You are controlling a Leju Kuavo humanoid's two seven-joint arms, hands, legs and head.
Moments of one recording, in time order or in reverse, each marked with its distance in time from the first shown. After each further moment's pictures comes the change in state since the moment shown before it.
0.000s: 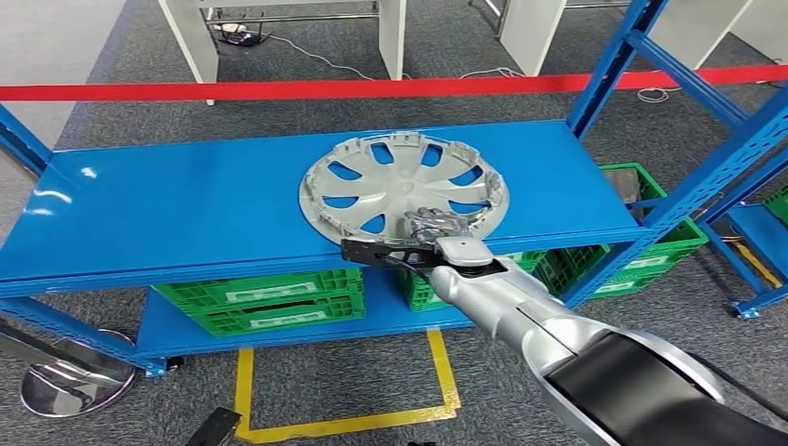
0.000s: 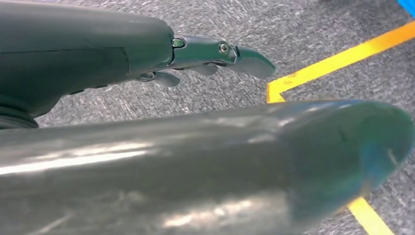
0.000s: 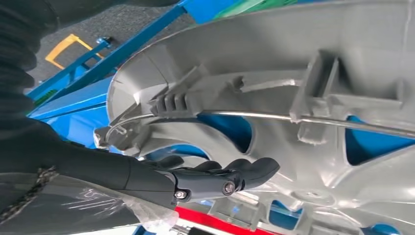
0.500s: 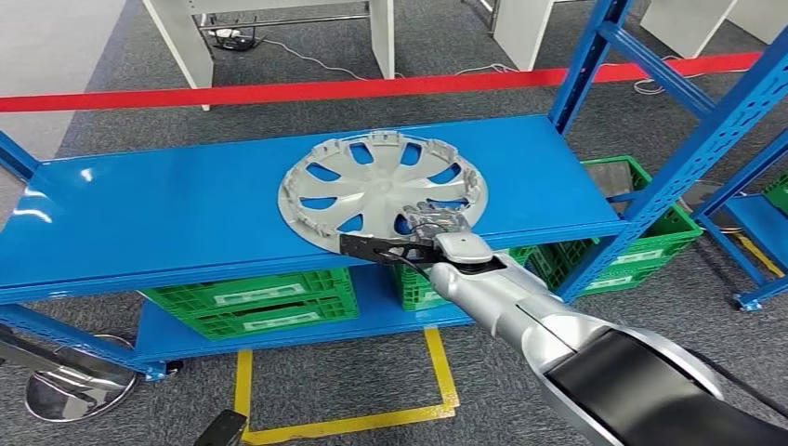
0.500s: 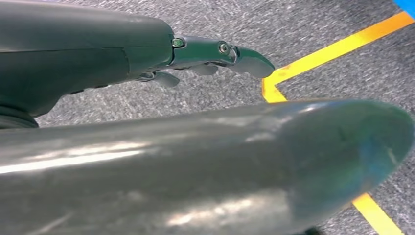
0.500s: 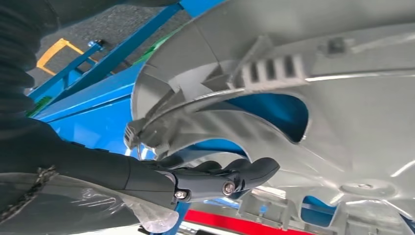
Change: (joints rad) left arm 0.001 0.002 0.000 0.000 -0.001 -0.017 -0.003; right arm -0.006 -0.002 -0.002 -0.008 -0.008 -0.021 0.002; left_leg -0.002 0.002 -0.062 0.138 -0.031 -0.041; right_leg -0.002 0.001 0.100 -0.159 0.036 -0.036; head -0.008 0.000
